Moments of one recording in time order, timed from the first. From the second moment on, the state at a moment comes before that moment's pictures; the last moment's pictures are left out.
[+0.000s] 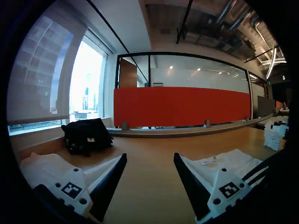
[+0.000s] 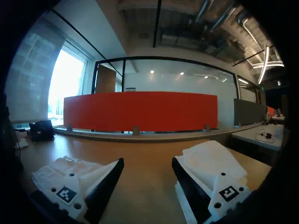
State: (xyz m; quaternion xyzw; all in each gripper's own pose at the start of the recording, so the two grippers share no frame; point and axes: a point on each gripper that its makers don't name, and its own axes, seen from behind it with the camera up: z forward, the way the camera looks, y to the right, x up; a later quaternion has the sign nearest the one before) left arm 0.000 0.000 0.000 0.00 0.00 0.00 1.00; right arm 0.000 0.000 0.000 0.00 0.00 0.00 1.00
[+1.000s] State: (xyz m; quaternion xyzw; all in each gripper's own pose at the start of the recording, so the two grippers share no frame) left arm 0.136 0.004 -0.008 0.00 -0.01 0.01 1.00; right arm 0.149 0.002 -0.009 -0.01 0.01 0.00 1.00
